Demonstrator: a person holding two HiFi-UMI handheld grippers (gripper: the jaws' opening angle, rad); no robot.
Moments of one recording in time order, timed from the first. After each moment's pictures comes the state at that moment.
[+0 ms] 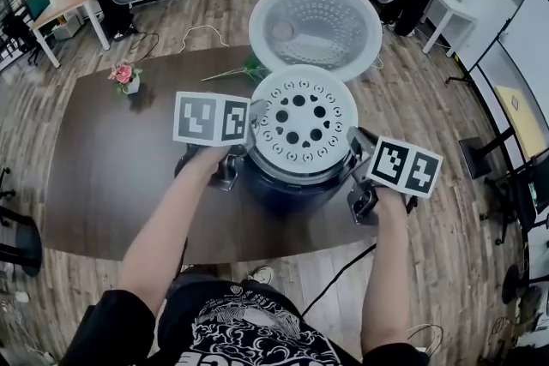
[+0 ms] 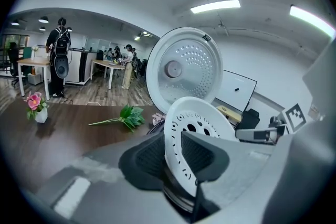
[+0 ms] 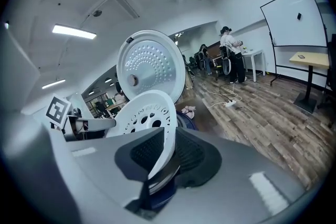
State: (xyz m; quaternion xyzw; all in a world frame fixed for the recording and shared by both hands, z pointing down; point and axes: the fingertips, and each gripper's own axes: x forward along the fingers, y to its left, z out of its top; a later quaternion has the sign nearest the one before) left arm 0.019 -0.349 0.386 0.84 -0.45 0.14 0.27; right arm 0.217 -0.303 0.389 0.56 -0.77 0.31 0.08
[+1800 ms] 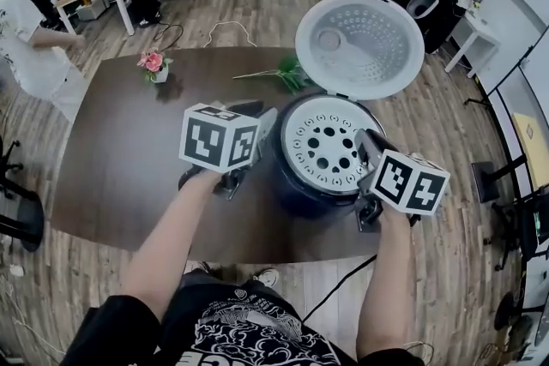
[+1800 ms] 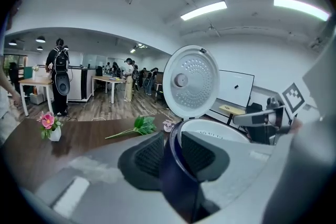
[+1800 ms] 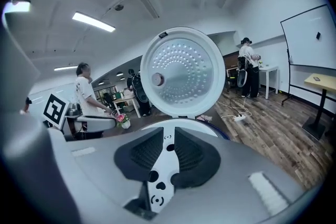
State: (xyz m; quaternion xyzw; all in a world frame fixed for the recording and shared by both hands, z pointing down) left arm -0.024 -0.341 0.378 0.85 -0.47 0.14 0.21; right arm 0.164 -0.321 0.361 0.53 -0.81 0.24 0.10
